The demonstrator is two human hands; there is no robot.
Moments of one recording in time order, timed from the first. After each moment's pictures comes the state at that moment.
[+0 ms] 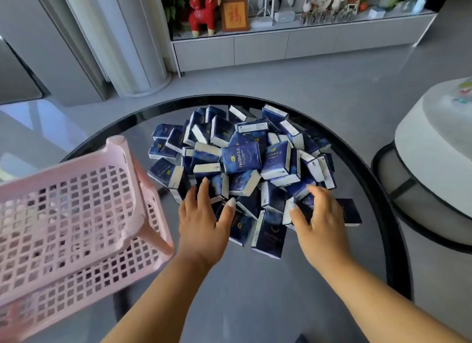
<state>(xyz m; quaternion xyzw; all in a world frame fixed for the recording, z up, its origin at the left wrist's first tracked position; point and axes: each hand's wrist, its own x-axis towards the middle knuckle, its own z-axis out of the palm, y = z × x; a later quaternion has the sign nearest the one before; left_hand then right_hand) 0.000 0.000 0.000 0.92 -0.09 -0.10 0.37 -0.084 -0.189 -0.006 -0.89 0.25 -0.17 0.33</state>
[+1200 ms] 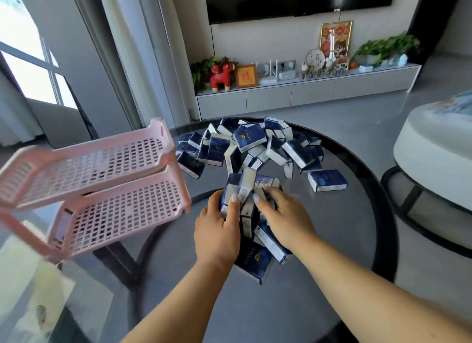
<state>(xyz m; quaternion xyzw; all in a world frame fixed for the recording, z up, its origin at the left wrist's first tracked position) -0.117 0.021 -0.029 0.84 -0.07 0.05 0.54 -0.142 -0.124 -0.022 -0.90 0.12 -0.14 0.40</state>
